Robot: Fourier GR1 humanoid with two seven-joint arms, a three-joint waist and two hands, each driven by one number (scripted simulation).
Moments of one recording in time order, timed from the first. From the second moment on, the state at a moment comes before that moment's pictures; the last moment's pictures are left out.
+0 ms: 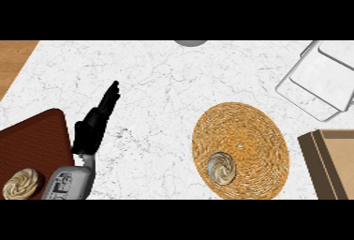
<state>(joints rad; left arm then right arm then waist) -0.19 0.06 -0.03 -1.44 -0.17 -0.02 0.04 -0.65 -1.02 -0.28 -1.06 0.01 0.25 -0.54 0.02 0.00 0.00</state>
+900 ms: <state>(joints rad) -0.19 0.06 -0.03 -1.42 -0.16 -0.03 0.00 -0.98 -0.87 -0.27 -0.57 0.03 0.31 -0.65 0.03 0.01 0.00</state>
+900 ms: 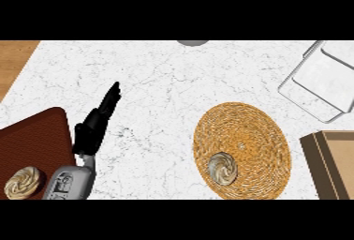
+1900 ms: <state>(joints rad) -0.21 0.06 -0.03 -1.45 -0.16 -0.03 0.04 -1.09 -0.95 -0.31 -0.24 0.14 0.23 -0.65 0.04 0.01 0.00</state>
